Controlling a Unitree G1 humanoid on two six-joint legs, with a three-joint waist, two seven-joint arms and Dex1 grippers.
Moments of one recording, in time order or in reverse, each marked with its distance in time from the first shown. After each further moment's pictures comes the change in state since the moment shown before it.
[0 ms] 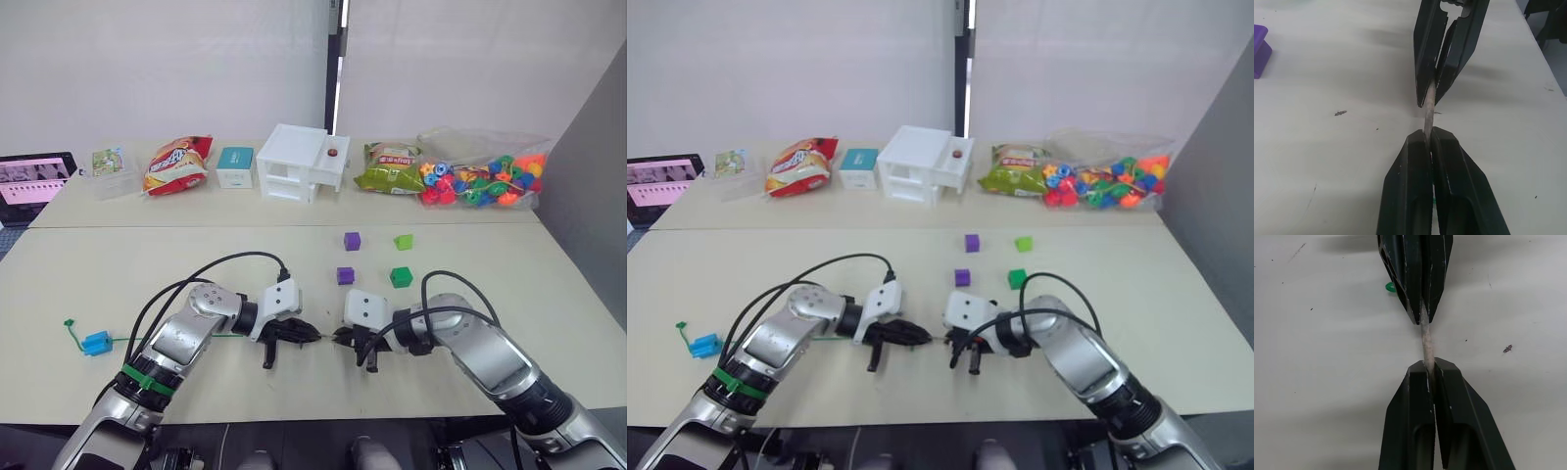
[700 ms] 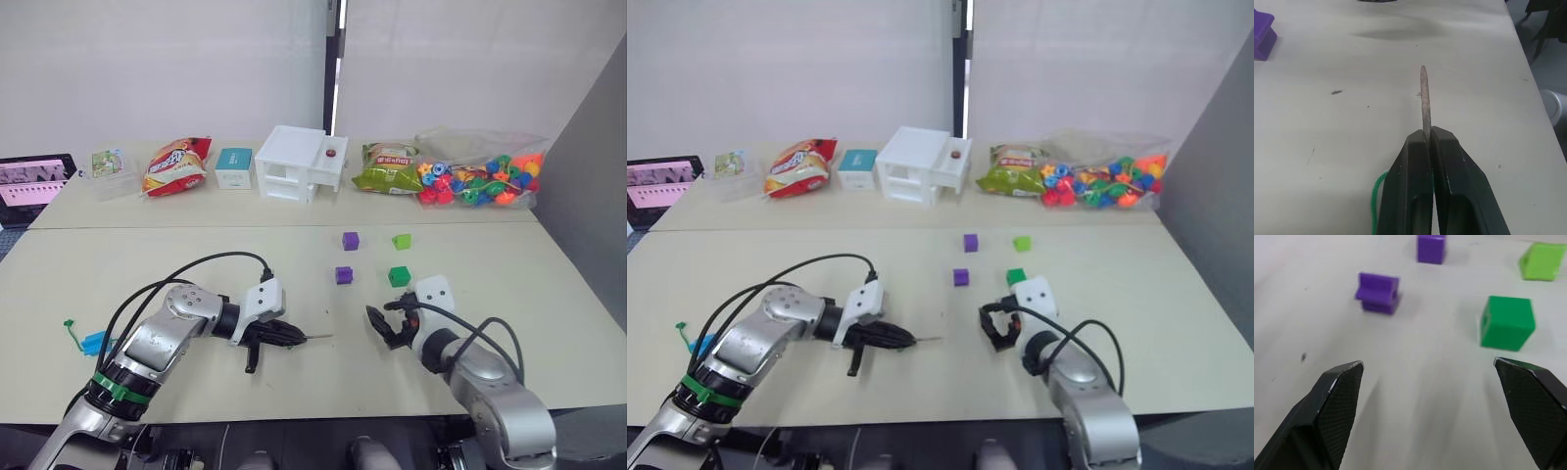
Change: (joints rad) left arm 0.056 0.101 0.054 -0.115 -0.056 0.072 -0.016; right arm 0.365 0.498 -0.457 -0.244 -0.021 0.186 -0.774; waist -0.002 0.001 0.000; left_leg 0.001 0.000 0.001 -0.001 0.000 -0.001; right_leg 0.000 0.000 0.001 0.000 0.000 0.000
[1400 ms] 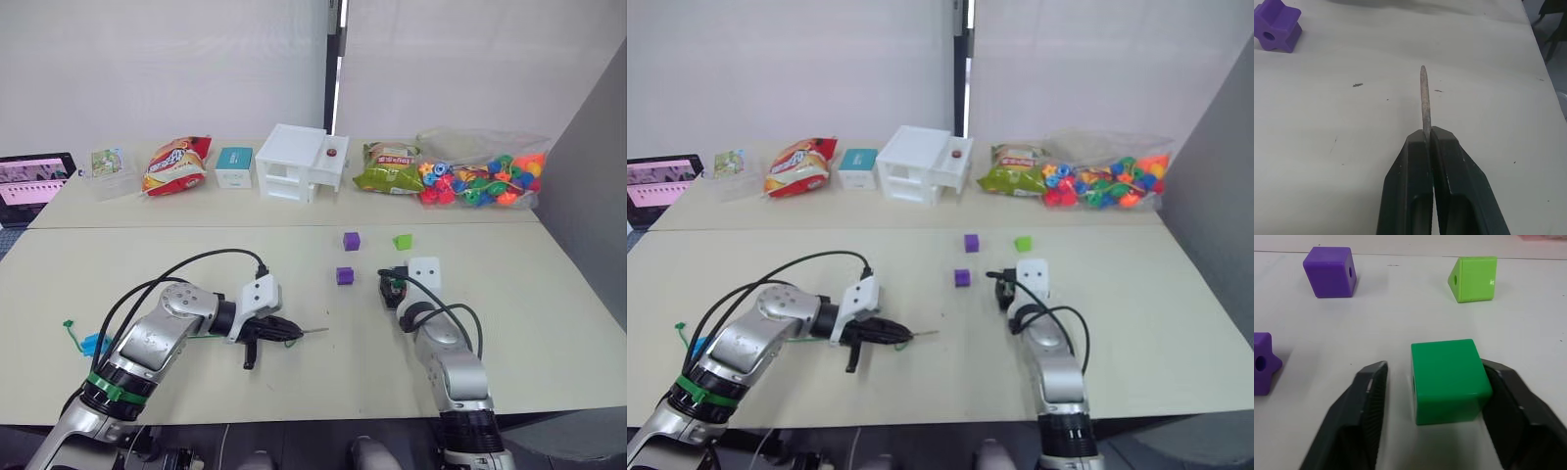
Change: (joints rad) left arm 0.004 0.006 0.024 -0.004 0.000 0.017 0.028; right arm -0.192 0.062 -0.046 0.511 -0.048 -0.396 -0.138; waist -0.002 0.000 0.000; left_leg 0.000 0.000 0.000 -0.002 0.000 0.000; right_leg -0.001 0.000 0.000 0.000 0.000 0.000
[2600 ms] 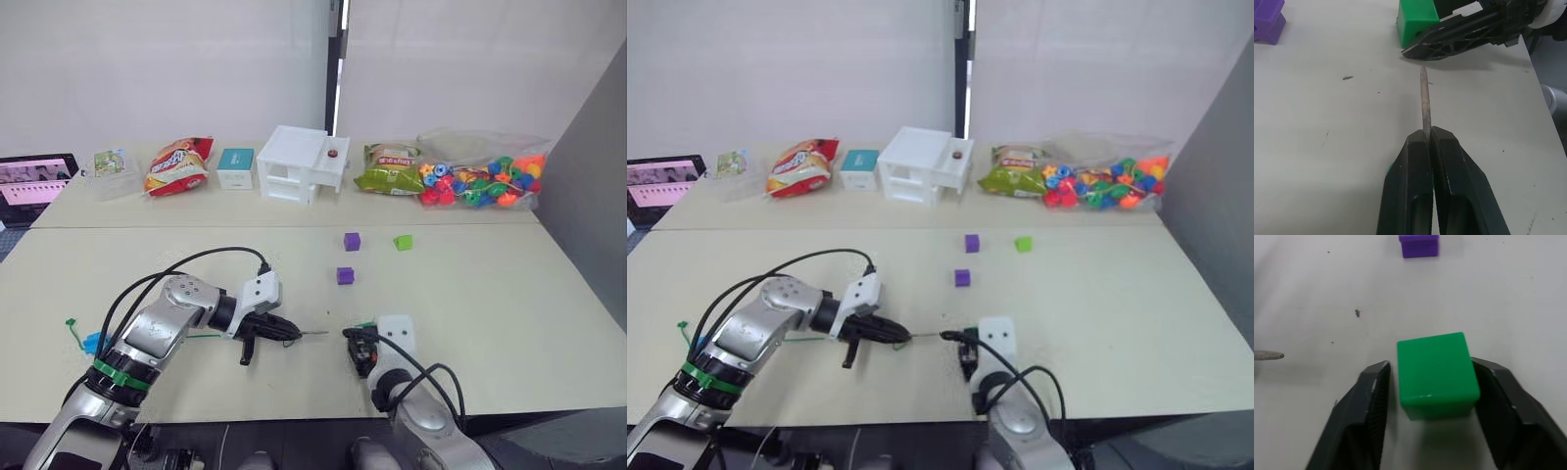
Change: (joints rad) left arm -0.067 0.014 -0.035 0.085 0.003 -0.003 -0.092; right arm 0.475 0.104 0.369 -0.612 0.024 0.333 -0.120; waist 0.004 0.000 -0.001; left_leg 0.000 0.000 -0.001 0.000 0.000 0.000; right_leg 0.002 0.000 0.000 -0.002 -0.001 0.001
